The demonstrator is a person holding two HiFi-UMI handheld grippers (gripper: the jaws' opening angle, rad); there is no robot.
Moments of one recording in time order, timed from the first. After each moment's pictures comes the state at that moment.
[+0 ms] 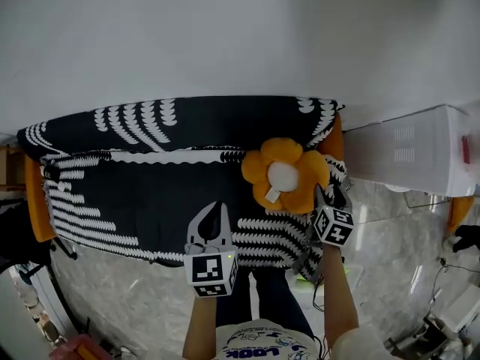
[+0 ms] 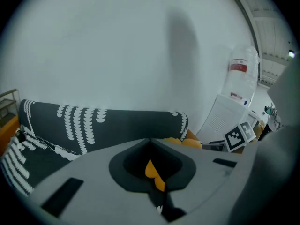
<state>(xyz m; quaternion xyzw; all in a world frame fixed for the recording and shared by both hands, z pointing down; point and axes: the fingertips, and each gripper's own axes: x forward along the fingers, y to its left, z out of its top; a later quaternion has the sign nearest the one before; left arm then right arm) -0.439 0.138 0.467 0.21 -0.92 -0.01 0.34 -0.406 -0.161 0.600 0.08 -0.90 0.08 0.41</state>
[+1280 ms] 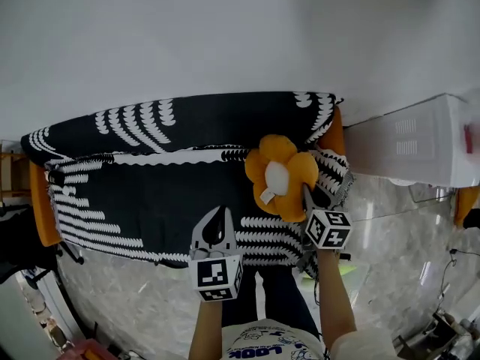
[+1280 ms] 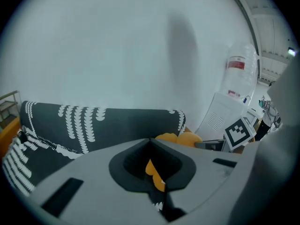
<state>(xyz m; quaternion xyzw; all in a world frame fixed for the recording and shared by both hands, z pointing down) -0.420 0.128 0.468 0.21 -0.92 0.00 0.34 -0.411 -0.094 0.583 -0.02 -0.91 0.17 0.38</state>
